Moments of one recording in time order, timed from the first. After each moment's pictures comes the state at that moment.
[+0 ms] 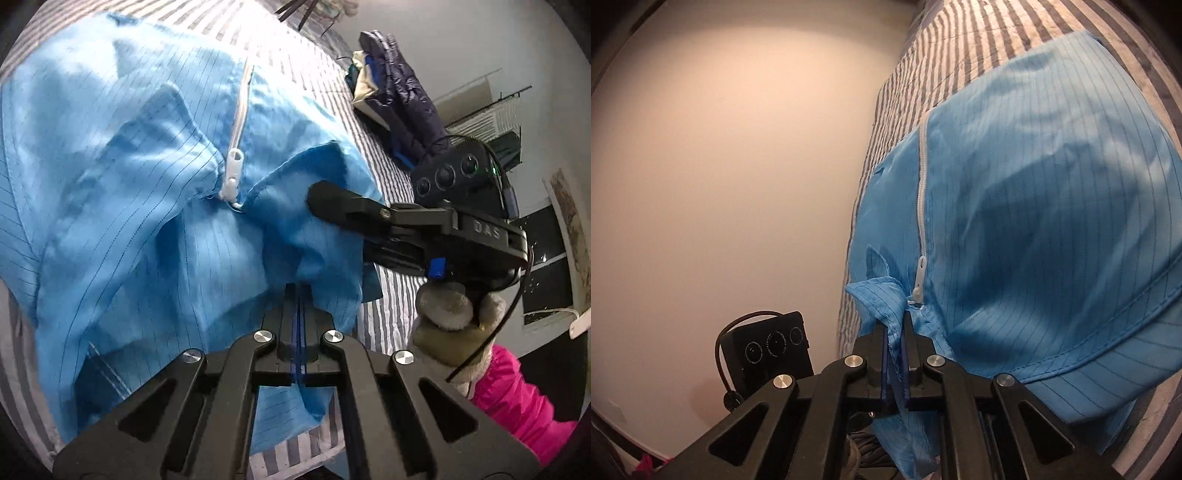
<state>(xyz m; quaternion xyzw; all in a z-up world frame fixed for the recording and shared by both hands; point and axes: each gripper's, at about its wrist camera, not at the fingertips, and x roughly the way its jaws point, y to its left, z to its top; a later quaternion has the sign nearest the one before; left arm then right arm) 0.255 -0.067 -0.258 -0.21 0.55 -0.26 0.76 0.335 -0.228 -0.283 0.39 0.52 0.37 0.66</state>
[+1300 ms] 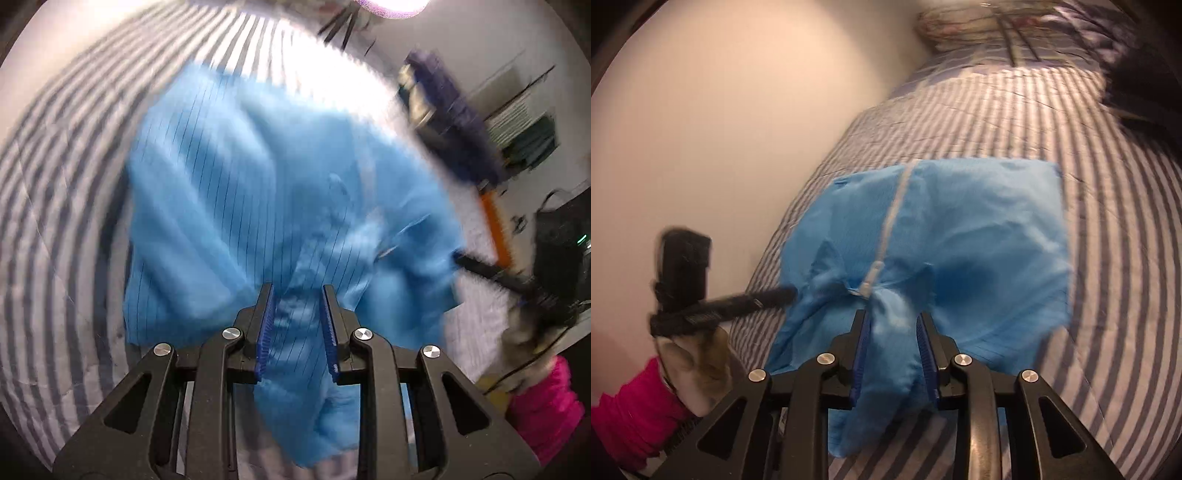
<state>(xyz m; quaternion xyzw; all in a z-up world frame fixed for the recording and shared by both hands) 0.288 0.011 -0.258 -0.12 0.57 -0.19 0.79 0.297 -0.217 -0.222 0.20 0.50 0.24 0.80</state>
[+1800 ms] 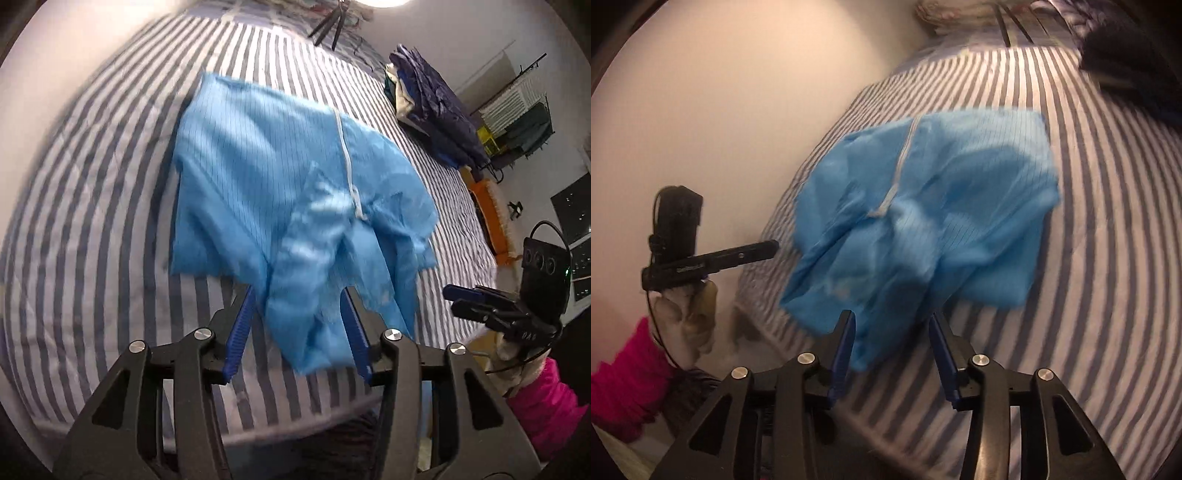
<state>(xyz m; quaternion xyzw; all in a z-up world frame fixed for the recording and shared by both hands) 0.233 0.046 -0.198 -0.11 0.57 -0.20 0.79 0.193 -0.221 -0.199 0.18 0.52 0.27 0.79</state>
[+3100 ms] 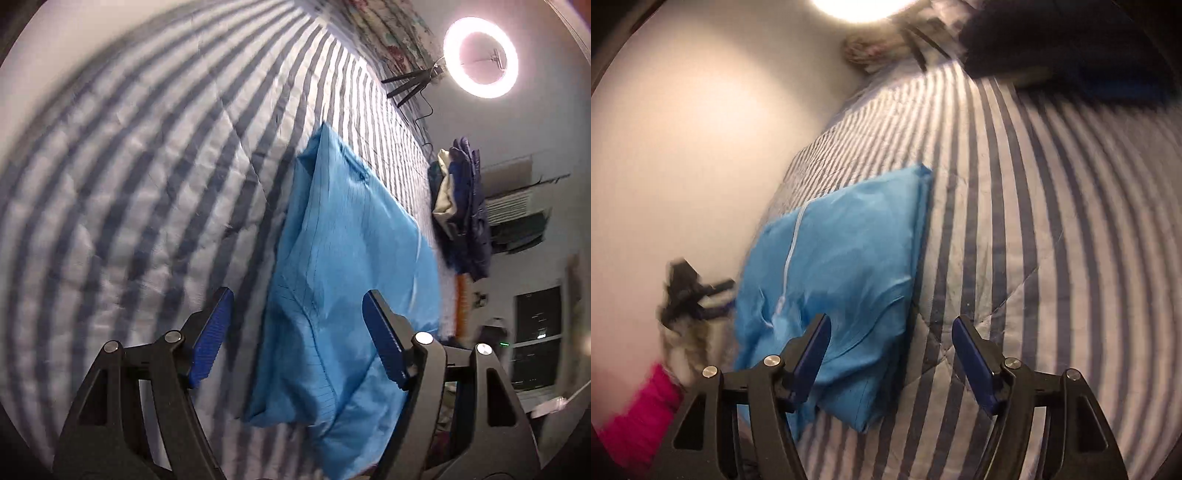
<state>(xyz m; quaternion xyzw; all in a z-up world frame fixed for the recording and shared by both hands) 0.356 0.145 -0.262 -0.32 0.57 -0.16 0.74 0.295 -0.328 -0.273 0.32 0.49 0.20 0.78</state>
